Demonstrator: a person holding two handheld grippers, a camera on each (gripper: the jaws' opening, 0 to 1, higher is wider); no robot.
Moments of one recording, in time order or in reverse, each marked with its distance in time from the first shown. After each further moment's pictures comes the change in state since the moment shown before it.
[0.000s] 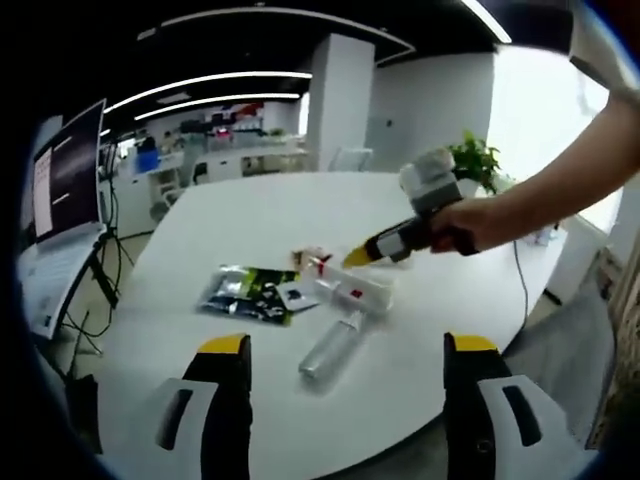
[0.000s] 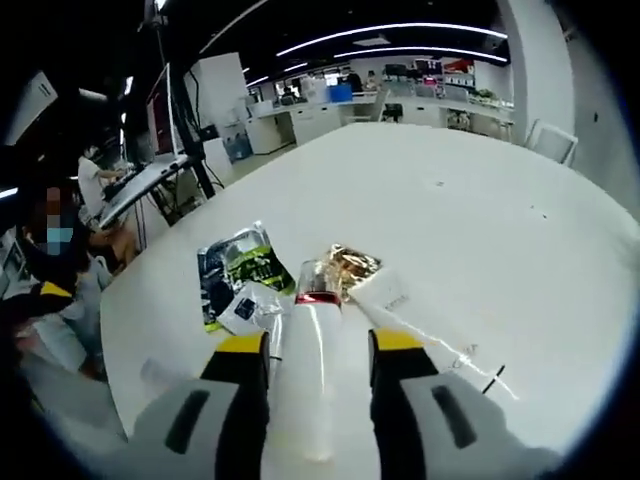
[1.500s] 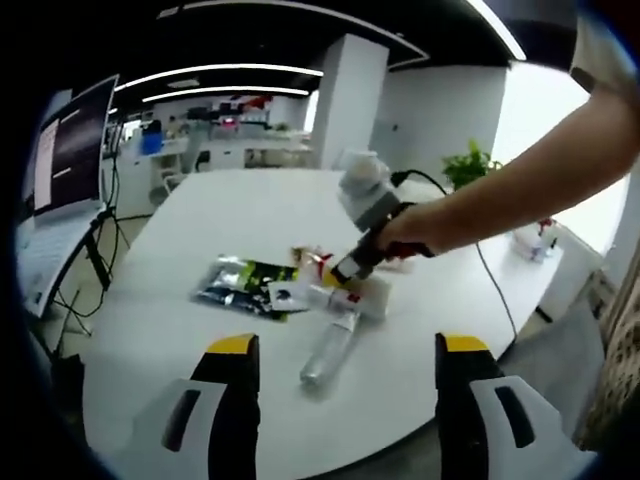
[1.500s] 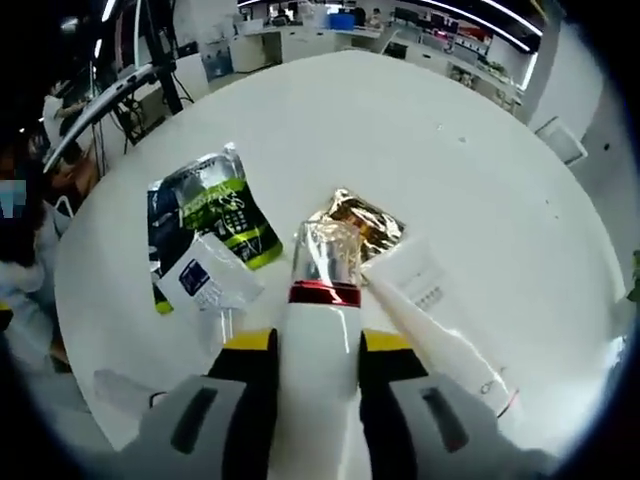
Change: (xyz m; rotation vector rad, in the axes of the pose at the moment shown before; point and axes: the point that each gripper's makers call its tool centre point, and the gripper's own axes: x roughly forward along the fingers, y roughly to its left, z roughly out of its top) left arm 0.002 0.004 0.000 -0.086 0.004 -0.029; right arm 0.041 0.005 -0.025 -0.103 0.341 -0.103
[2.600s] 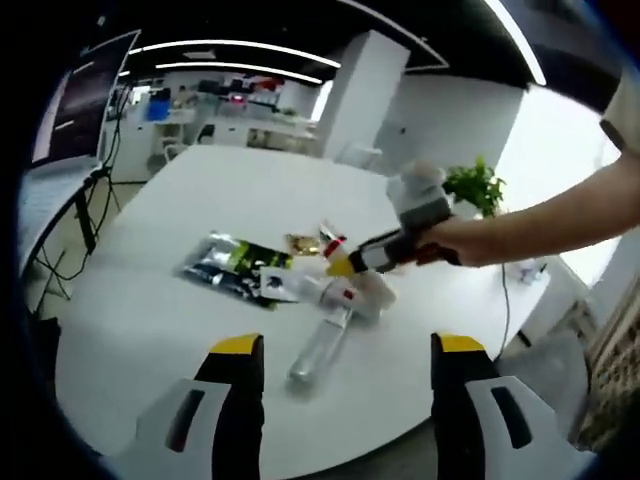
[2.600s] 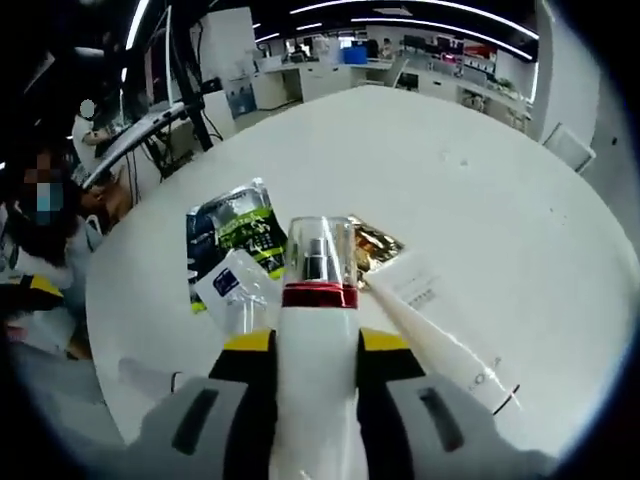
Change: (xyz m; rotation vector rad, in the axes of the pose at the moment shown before) left arm 0.014 0.001 -0.004 -0.161 0.029 -0.079; right arm -0.038 0.000 0.008 0.024 -0.229 0.131
